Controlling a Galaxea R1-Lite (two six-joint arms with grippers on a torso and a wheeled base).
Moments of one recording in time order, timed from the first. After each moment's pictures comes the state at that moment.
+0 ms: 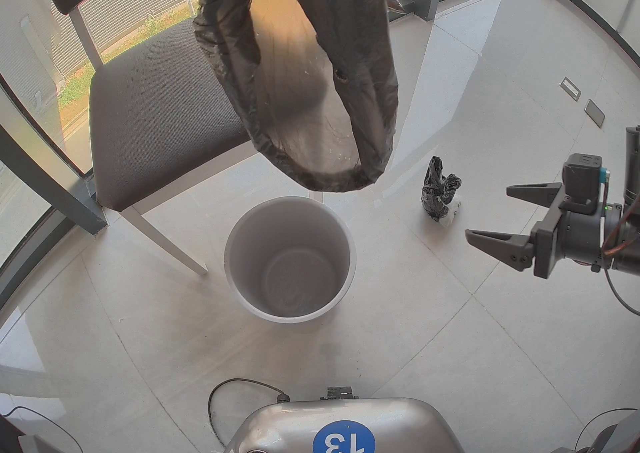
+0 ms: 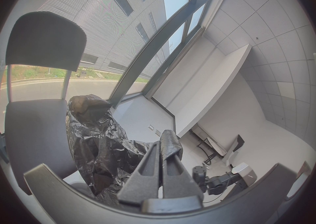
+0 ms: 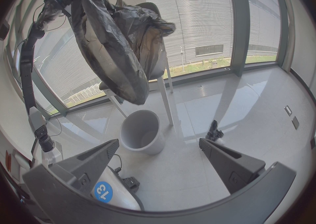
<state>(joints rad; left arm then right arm) -0.90 1.47 -1.86 0.20 -0.01 -0.24 0.48 1.35 -0.80 -0.26 0.14 -0.16</state>
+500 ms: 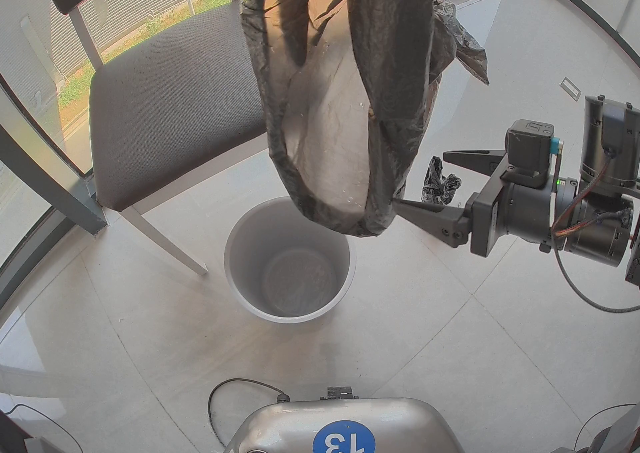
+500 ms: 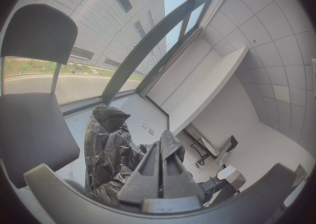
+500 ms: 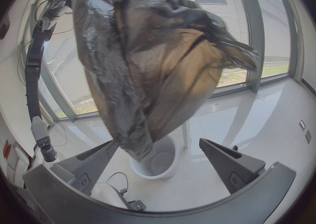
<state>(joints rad) -1.00 1.55 -1.94 0.19 0.03 -0.25 0.63 1.52 -0.92 -0.45 0.13 -0.15</state>
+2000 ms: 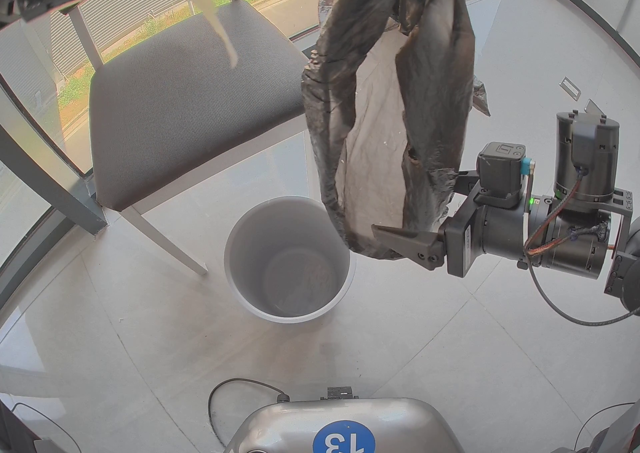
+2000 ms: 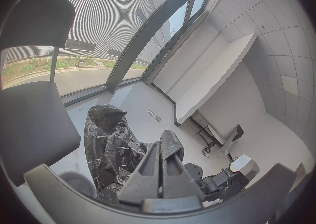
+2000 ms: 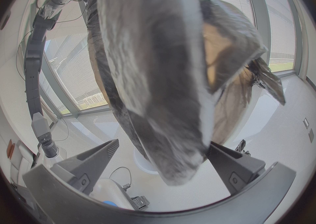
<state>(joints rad) -0.98 1.68 -2.00 0.28 0.04 -0.25 0.66 1.58 -0.91 -0.46 0.12 -0.15</state>
